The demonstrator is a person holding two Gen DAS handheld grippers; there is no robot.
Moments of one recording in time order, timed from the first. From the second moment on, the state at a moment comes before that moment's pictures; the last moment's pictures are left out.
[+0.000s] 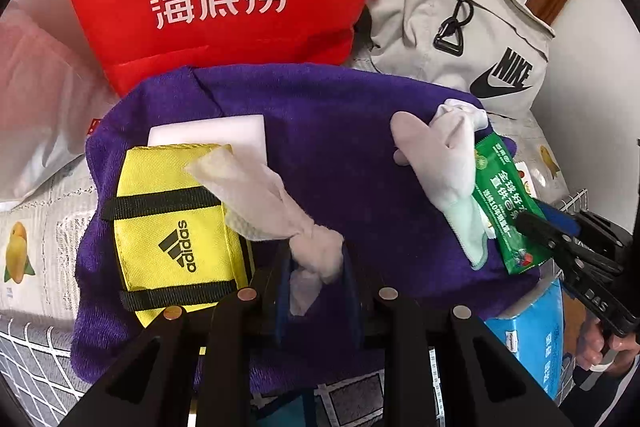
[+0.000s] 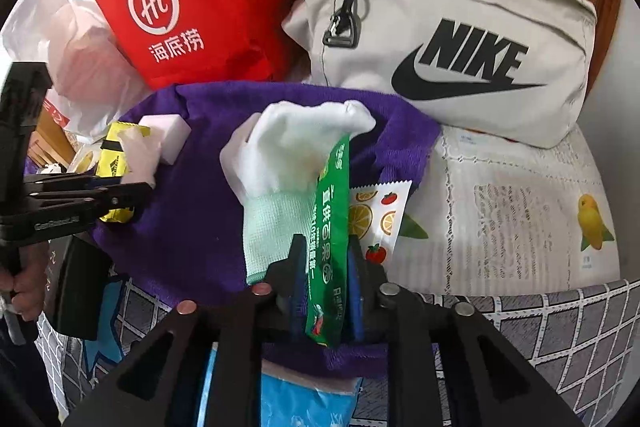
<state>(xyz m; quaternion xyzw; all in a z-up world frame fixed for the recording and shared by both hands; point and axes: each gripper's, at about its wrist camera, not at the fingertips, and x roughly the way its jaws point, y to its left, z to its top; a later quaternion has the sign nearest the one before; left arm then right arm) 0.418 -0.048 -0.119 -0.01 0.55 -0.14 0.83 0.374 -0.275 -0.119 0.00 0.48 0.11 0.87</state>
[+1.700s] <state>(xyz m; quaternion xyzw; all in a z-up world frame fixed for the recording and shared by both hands) 0.246 -0.044 -0.059 0.02 0.50 -0.12 0.86 0.226 -0.263 -0.060 -0.01 0.42 0.13 0.90</state>
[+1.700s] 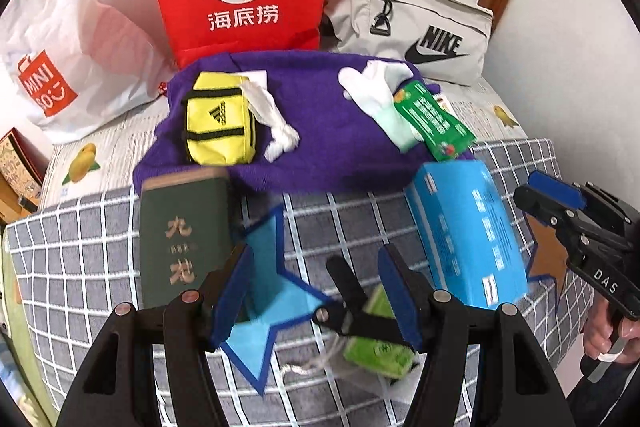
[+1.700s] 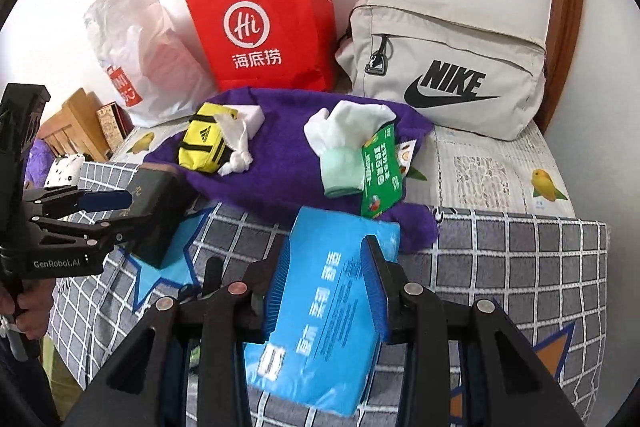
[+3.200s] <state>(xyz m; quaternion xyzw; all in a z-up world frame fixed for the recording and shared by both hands) 0.206 -0.049 -0.131 0.02 0.55 -0.16 0.82 0.212 -0.263 -0.096 -0.03 0.46 0.15 0.88</state>
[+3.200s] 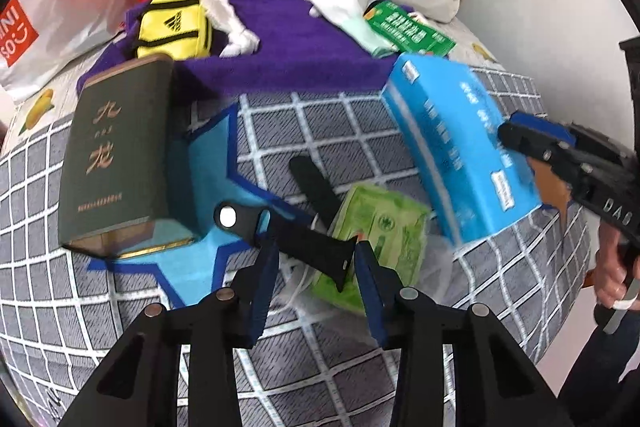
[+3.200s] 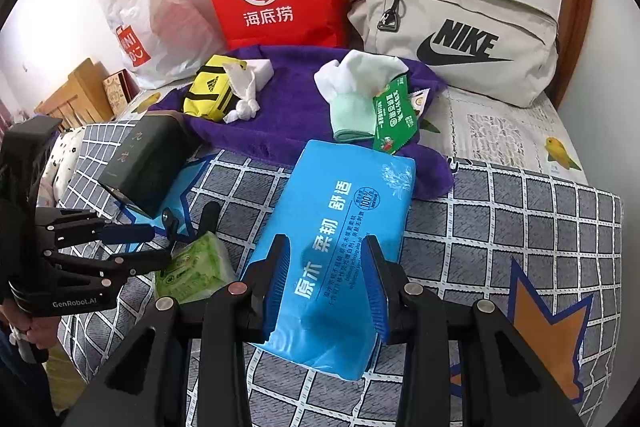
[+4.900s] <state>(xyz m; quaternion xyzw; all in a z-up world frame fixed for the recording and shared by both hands) 0.239 -0.033 -0.157 -0.07 0.61 -0.06 0.79 0.215 -0.250 -0.098 -0.07 0.46 0.16 0.87</state>
